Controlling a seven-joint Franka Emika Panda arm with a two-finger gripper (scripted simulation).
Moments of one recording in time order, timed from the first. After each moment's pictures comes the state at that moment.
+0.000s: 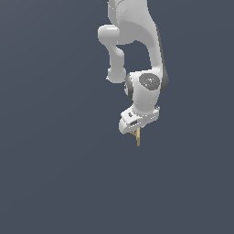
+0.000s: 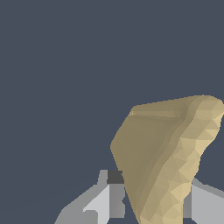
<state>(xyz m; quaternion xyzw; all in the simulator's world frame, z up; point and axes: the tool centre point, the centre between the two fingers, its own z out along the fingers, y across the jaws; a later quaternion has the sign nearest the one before) -0.027 0.105 0.096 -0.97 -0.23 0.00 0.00</state>
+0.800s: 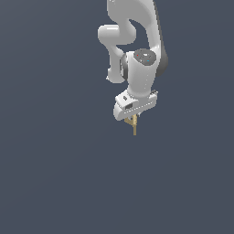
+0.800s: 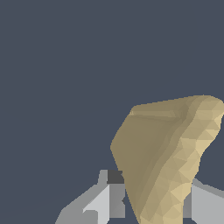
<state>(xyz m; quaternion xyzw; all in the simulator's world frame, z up) -0.055 0.083 0.160 -0.97 -0.23 0.00 0.00</state>
